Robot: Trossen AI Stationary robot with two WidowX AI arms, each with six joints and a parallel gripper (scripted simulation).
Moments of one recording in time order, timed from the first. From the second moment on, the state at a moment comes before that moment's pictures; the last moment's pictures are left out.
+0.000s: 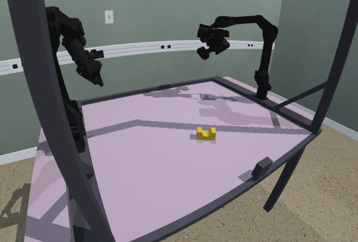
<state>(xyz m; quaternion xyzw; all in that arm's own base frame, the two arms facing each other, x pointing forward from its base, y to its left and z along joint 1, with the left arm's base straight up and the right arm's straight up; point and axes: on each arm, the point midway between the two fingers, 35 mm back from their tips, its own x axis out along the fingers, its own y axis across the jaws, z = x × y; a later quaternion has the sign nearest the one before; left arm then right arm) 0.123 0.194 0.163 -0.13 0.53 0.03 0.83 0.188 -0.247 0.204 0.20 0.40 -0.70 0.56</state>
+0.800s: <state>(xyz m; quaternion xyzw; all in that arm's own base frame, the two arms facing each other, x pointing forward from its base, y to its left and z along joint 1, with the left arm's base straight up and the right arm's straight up) 0.213 0.091 0.153 -0.11 0.55 0.05 0.83 0.259 -0.126 0.235 0.16 0.41 -0.38 0.81</state>
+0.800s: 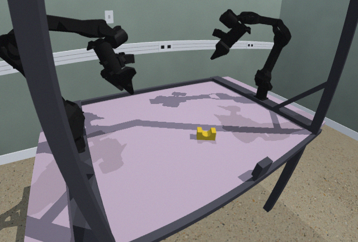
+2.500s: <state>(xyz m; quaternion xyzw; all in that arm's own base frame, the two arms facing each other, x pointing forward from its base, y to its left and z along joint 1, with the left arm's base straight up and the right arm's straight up) 0.430 -0.129 0.093 -0.26 0.61 0.25 0.71 0.242 0.043 0.271 0.01 0.29 0.11 0.95</state>
